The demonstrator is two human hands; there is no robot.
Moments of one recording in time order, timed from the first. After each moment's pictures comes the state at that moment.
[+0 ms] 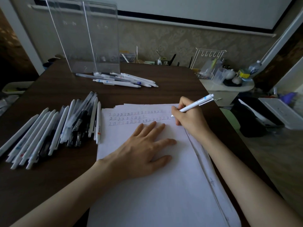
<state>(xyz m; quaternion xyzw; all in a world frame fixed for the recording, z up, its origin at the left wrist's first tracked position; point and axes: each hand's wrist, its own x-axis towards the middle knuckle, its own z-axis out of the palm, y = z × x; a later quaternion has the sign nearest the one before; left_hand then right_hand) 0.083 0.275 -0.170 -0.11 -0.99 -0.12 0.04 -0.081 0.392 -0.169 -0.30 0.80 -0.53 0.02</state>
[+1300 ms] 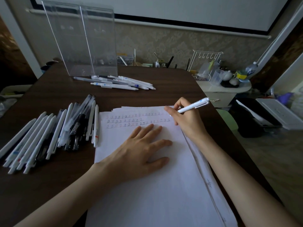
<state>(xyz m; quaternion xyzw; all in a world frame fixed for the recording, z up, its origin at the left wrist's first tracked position) 0.081 0.273 -0.171 -0.10 -0.98 -0.15 0.04 -0.079 0.394 -0.166 -0.31 0.79 -0.52 0.00</state>
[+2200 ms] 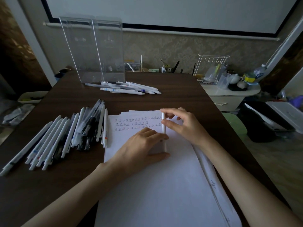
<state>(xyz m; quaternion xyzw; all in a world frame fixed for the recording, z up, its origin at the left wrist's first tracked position) 0.084 0.267 -0.165 -0.07 -0.95 -0.25 0.16 -0.066 0.395 -0.157 -0.43 0.78 -0.45 0.10</state>
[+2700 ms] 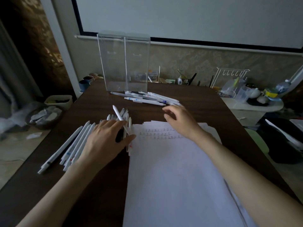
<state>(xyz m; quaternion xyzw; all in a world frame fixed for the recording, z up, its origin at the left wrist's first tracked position) 0.135 0.171 -0.143 0.25 -0.95 -0.11 0.15 -0.078 0.306 -0.147 -0.49 0.82 -0.29 0.00</state>
